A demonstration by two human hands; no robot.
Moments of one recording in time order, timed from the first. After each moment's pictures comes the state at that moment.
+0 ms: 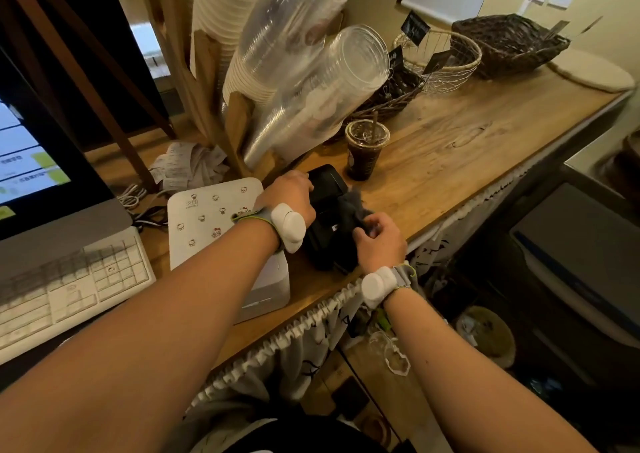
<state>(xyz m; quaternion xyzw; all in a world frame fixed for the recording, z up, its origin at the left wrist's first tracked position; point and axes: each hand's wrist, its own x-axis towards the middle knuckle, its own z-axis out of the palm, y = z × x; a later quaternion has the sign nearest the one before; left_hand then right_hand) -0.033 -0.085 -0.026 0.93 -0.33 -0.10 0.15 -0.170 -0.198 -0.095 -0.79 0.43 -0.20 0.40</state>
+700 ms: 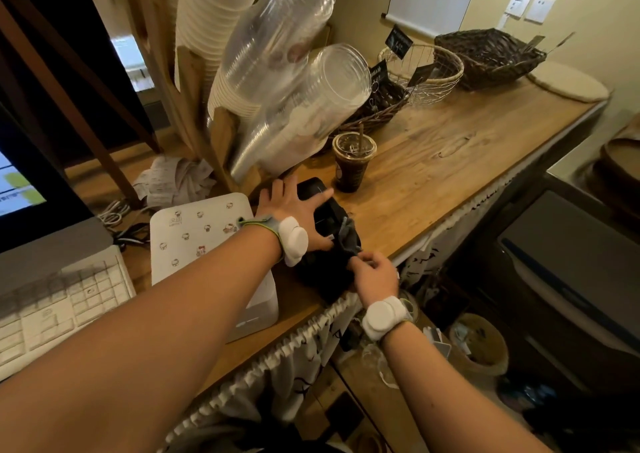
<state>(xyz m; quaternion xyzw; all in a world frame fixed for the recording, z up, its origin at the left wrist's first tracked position) -0.041 -0.101 -0.031 0.91 -0.40 -0.07 -0.02 -0.193 -0.192 -0.105 -0.64 0.49 -0.14 0.58</state>
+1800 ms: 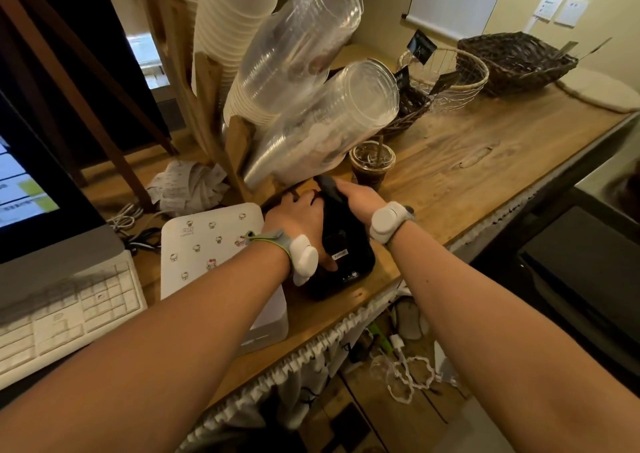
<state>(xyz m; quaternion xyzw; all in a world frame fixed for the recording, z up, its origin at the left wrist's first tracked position) -0.026 -0.104 -0.022 0.91 -0.39 -0.11 -0.02 -0.054 -0.260 -0.041 -0.78 0.28 0.04 0.55</state>
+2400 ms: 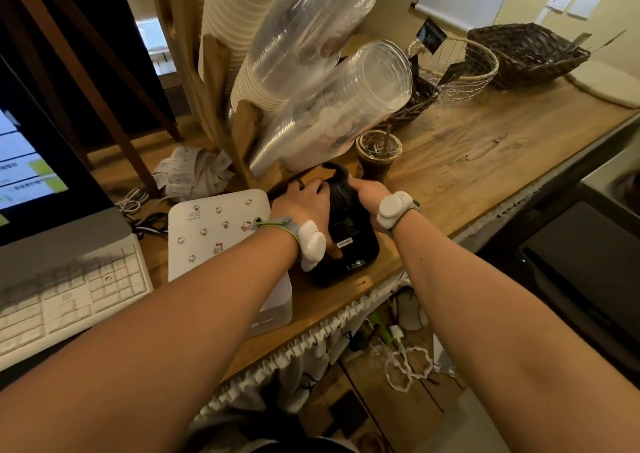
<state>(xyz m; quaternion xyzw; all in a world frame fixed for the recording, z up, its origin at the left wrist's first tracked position) -0.026 -0.104 -0.025 0.91 -0.39 -0.12 -0.04 -0.051 -0.270 -0.068 -0.72 0.35 0.02 0.59</state>
